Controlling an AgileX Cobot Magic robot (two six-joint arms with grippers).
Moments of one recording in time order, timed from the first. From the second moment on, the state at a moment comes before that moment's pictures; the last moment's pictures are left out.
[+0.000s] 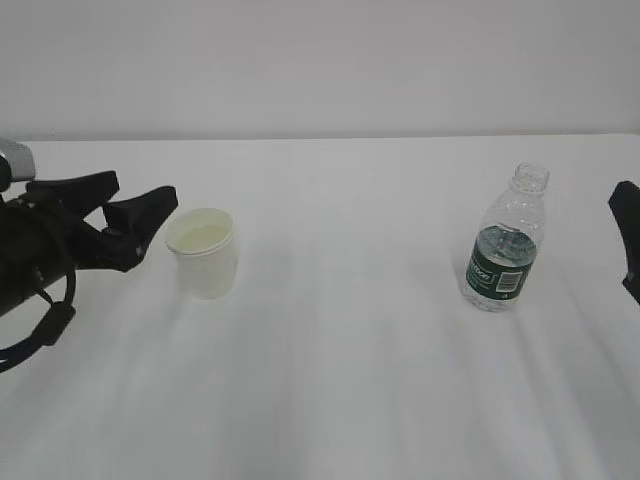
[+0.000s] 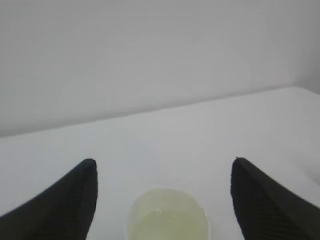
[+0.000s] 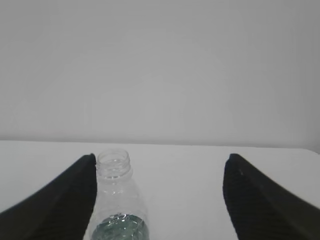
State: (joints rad) left arm -0.24 1.73 -0.44 0.25 -1.15 -0.20; right arm 0.23 1.27 -0.10 0.12 -1.11 -0.10
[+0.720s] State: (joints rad) left arm -0.24 1.23 -0.43 0.20 -0.75 -0.21; right arm 0.23 0.99 -0.44 0.13 -0.51 -0.16
